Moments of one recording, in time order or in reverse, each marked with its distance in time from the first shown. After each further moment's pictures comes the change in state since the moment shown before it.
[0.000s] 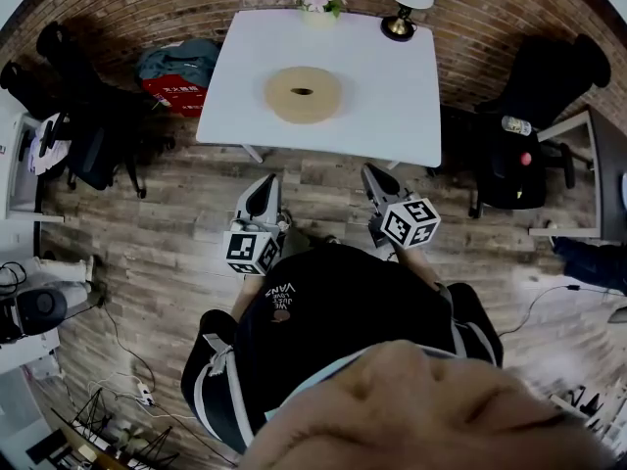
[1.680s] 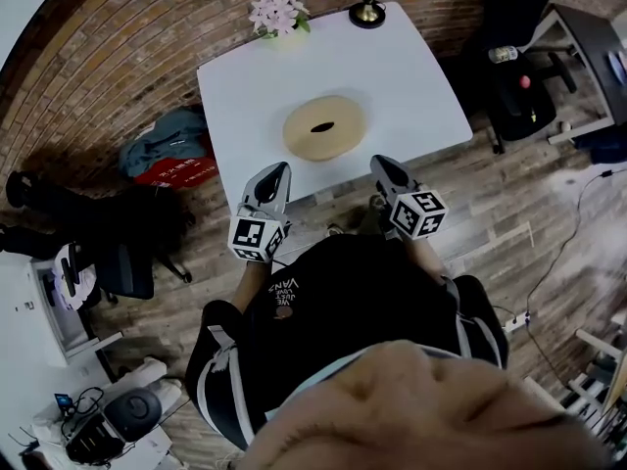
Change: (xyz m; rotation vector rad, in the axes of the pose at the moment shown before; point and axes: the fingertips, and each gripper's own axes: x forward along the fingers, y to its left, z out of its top) left arm 0.146 0.142 0.034 0.203 0.141 -0.518; right arm 0.137 -0.004 0.005 0.187 -0.190 -0.386
